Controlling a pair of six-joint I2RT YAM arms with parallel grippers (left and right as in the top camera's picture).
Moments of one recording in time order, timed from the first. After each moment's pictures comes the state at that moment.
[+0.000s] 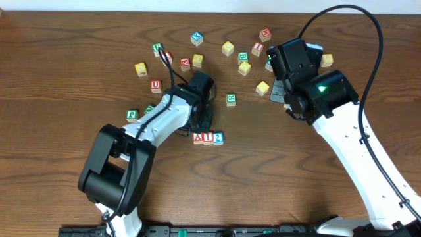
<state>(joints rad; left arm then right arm) -0.48 1.89 1.20 -0.72 0.07 -0.25 0.45 1.53 1.56 -1.15 0.42 0.64</state>
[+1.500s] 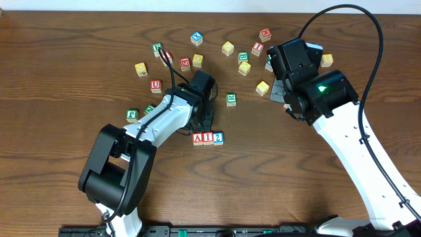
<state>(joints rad) -0.48 1.89 1.20 -0.68 0.07 -0.28 0.45 1.53 1.56 -1.14 0.42 0.64</state>
